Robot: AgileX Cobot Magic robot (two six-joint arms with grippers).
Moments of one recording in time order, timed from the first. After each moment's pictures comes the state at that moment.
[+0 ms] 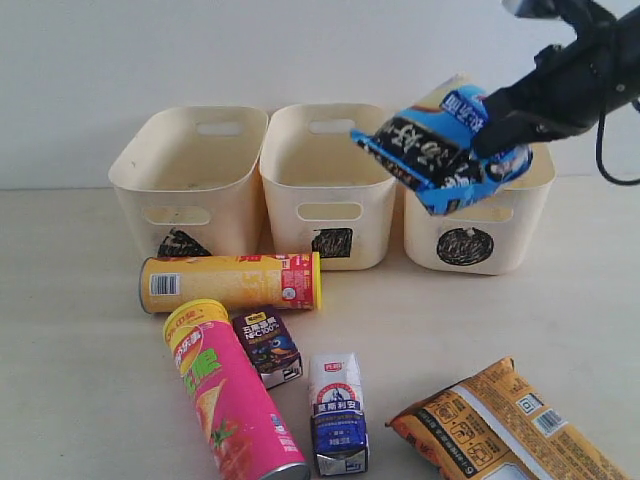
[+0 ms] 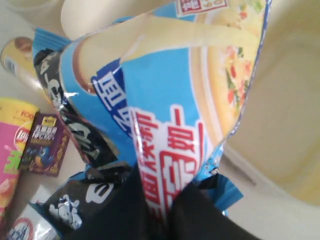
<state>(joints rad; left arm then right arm) -0.09 0.00 0.00 0.03 0.29 -0.01 0.06 1.70 -1.44 0.72 0.91 -0.82</state>
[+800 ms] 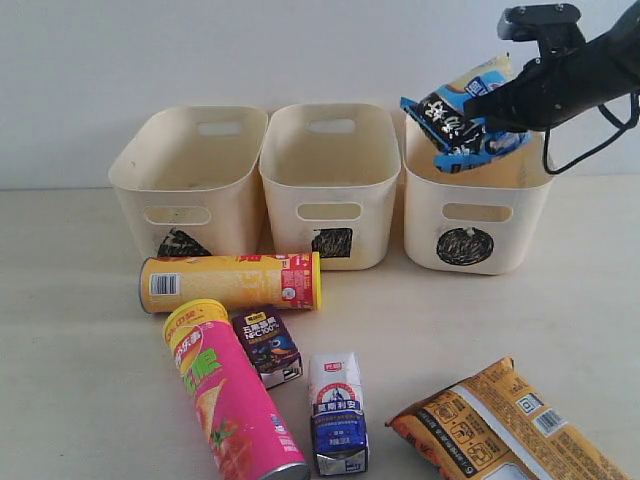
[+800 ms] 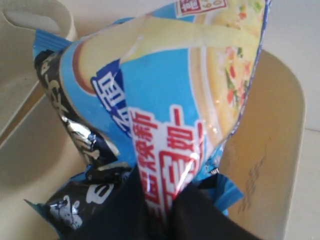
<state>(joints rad) -0.09 0.00 0.00 0.03 0.29 -0.01 0.06 2.05 -1.67 0.61 0.44 -0.67</state>
